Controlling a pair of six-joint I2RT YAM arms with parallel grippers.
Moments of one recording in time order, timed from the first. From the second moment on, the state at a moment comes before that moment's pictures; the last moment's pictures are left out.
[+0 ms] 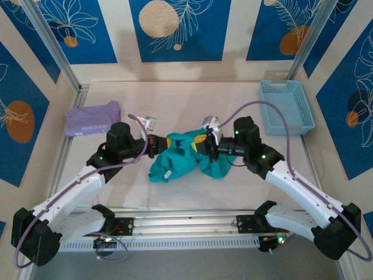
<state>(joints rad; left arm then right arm) -0.54 1.01 0.75 -0.06 0.58 -0.54 0.62 0.99 0.86 -0.19 -0.64 0.06</state>
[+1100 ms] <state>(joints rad) -0.74 1.10 0.92 -0.39 0.13 -0.19 0.47 1.08 0.84 -0.08 -0.99 0.28</state>
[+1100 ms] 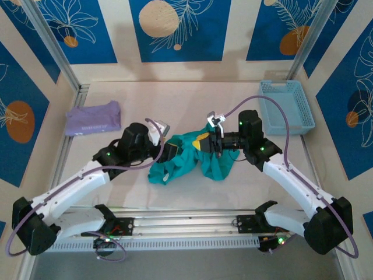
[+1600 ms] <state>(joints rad) -0.65 1.08 0.78 0.11 0.72 -0.58 0.40 1.01 0.70 -0.10 -0.87 0.28</state>
